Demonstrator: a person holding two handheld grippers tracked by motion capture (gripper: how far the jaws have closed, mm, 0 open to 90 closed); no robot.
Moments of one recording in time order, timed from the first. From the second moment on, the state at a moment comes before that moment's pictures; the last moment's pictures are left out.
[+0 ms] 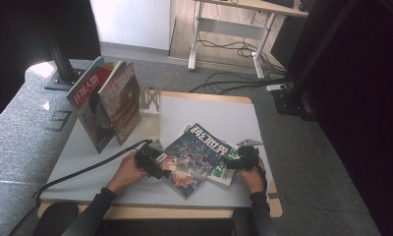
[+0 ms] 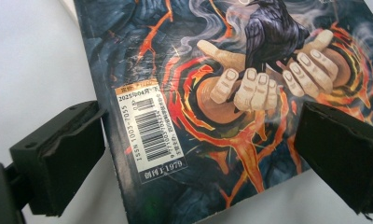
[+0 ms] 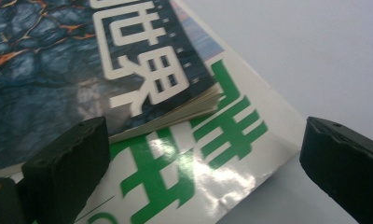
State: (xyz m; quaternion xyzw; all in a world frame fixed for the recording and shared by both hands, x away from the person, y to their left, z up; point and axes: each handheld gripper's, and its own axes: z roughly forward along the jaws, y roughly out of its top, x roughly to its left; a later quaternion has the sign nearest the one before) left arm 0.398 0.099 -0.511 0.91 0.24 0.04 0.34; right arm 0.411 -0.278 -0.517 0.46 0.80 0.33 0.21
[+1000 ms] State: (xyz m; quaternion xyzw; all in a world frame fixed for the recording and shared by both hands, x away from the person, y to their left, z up) left arm 0.359 0.088 -0.516 0.90 0.21 0.02 0.38; right arm 0.466 -0.277 -0.518 0.50 0.77 0.33 0.21
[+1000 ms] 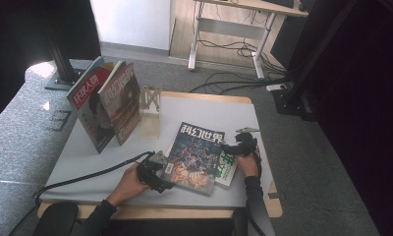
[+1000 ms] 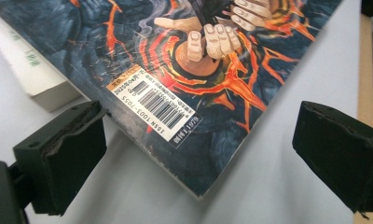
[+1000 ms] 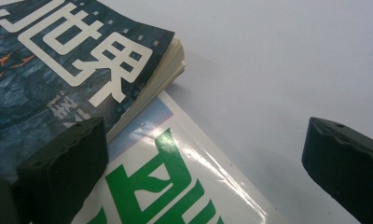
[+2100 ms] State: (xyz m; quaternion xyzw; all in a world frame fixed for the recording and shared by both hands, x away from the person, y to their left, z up) left arm 0.379 0.116 -0.526 0.89 0.26 0.07 0.37; right arm 0.461 -0.269 -0.509 0.48 0.78 0.36 0.17
